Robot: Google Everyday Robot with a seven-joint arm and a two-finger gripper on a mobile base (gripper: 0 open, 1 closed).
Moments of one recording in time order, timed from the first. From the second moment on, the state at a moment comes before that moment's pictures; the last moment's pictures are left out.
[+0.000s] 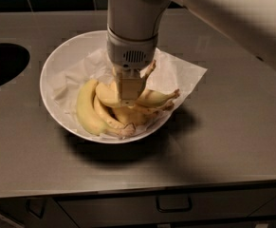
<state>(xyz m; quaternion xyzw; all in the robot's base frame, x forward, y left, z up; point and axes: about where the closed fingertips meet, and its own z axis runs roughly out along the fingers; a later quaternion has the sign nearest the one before) 0.472 0.016 0.927 -0.74 0.66 0.01 0.10</state>
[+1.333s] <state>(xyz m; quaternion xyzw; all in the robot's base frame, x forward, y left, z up) 0.457 -0.006 1.002 -0.75 0.64 -0.01 0.19</state>
